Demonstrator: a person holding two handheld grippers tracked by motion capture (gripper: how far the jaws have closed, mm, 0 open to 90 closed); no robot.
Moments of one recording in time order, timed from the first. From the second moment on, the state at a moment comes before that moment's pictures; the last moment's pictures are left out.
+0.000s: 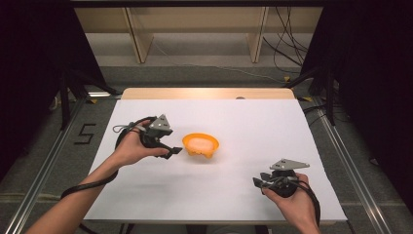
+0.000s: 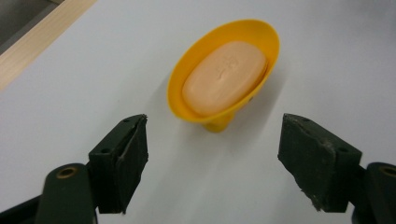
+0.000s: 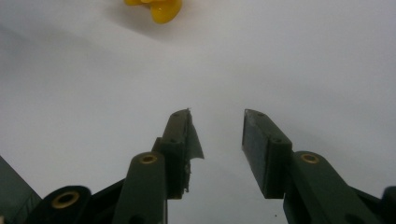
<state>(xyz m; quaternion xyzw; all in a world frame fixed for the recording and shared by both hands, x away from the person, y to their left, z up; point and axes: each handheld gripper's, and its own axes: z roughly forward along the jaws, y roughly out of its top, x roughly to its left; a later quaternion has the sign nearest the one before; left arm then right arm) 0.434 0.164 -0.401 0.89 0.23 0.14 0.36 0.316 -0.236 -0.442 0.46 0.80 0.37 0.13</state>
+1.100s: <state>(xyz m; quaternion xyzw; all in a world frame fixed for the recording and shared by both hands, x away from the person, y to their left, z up) 0.358 0.253 -0.458 0.86 0.34 0.16 0.35 0.315 -0.234 -0.442 0.47 0.80 0.35 0.12</state>
